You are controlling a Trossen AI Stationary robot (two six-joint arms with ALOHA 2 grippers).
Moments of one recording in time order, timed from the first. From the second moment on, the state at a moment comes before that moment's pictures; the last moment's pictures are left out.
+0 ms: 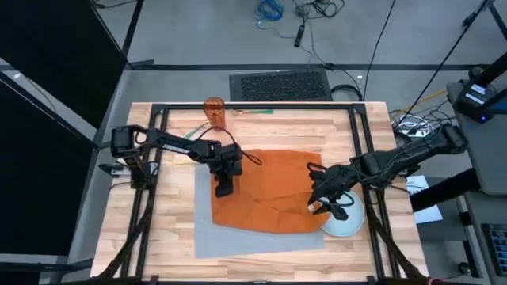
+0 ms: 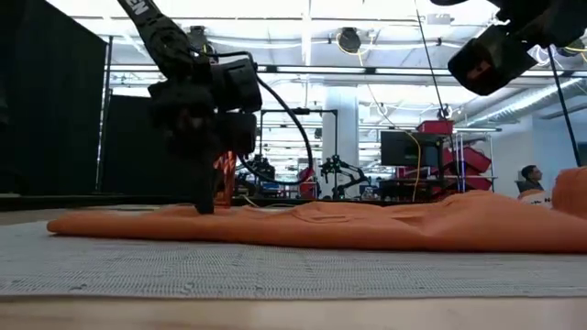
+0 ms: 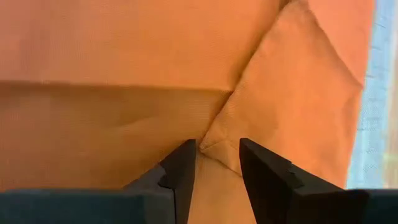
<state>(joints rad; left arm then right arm) 0.17 1.75 0.88 -0.38 0.58 -0.07 0.30 1.01 0.67 -0.39 -0.26 0.21</state>
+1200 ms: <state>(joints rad) 0.12 1.75 0.88 -0.31 0.64 -0.15 0.30 1.01 0.67 -0.38 -0.26 0.19</state>
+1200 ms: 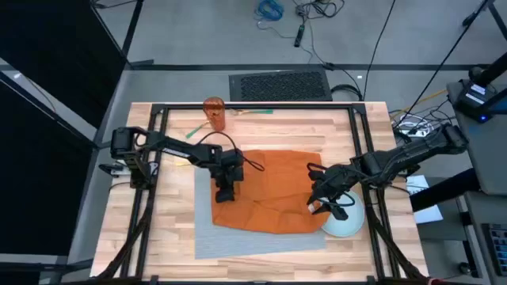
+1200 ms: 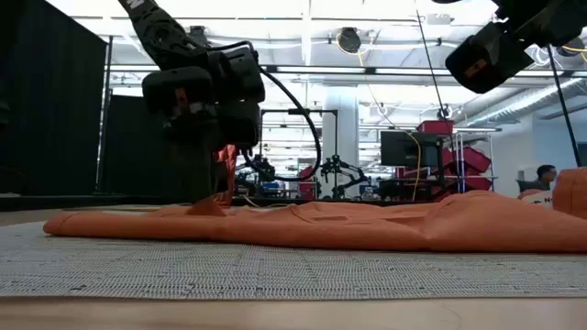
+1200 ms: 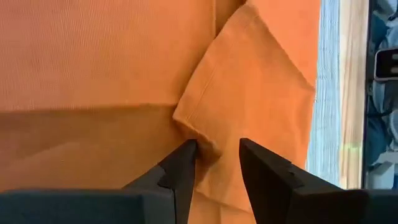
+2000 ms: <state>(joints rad) 0.06 1.75 0.89 -0.30 0.54 -0.11 0.30 1.01 0.67 -0.38 -0.26 0.18</state>
